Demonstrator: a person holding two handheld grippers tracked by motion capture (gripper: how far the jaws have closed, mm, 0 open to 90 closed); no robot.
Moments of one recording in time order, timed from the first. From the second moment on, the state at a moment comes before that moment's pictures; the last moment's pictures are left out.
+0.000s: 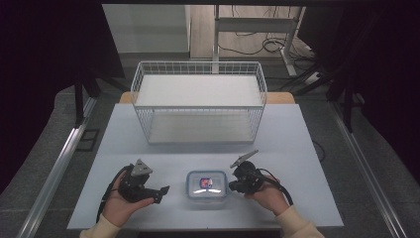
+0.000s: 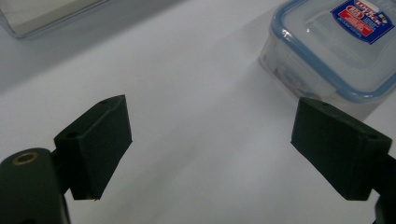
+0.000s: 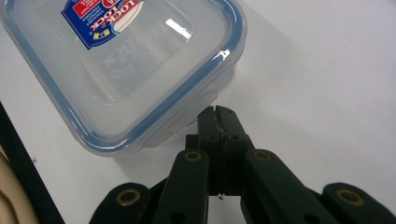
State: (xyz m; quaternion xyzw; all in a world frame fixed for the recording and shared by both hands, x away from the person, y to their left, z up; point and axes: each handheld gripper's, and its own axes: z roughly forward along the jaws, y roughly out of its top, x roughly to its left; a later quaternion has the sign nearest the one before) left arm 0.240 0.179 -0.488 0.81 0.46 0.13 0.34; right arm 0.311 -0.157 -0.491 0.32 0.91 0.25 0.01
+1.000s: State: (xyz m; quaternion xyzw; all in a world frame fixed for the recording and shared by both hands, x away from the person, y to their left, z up) left arm 0.238 0.173 -0.491 0.80 0.46 0.12 0.36; right arm 0.282 -0.231 -0.481 0.41 0.82 0.40 0.04
